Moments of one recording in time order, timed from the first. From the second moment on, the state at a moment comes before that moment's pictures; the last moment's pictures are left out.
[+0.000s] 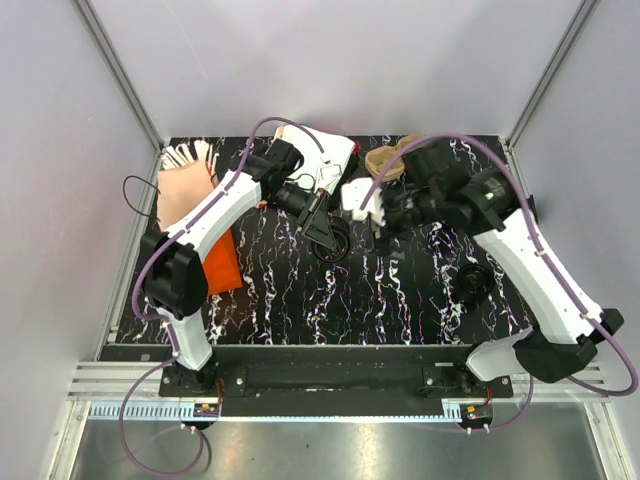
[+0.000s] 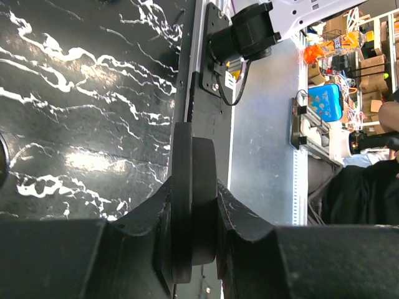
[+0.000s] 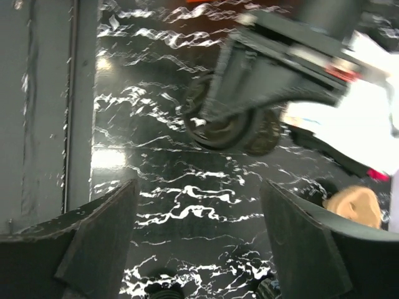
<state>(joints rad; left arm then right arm) -0.49 1.82 1.68 -1.07 1.17 0.29 0.68 1.41 1.85 -1.25 -0.51 -0.86</state>
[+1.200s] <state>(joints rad) -0.44 1.82 1.69 -1.09 1.19 0.30 1.04 1.49 1.52 -0.91 0.02 -0.81</state>
